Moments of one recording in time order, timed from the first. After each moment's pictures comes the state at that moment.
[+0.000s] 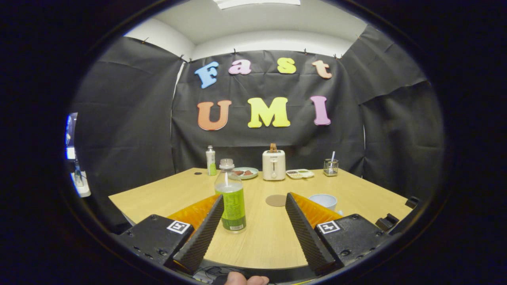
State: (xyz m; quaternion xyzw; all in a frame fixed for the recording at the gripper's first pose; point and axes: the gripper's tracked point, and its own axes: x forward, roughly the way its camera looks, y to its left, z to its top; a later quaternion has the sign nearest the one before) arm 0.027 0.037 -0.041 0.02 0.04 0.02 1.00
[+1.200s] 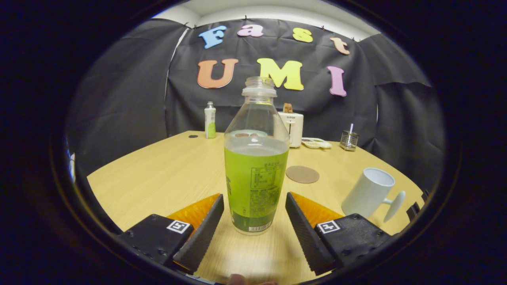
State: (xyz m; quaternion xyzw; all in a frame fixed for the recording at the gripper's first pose) arm 0.133 0.093 -0.118 -0.01 0.16 0.00 0.99
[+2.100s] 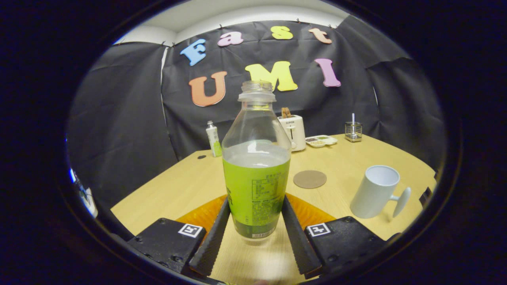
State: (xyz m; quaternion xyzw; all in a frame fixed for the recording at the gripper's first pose) arm 0.127 0.090 -0.070 0.12 0.14 0.04 0.98
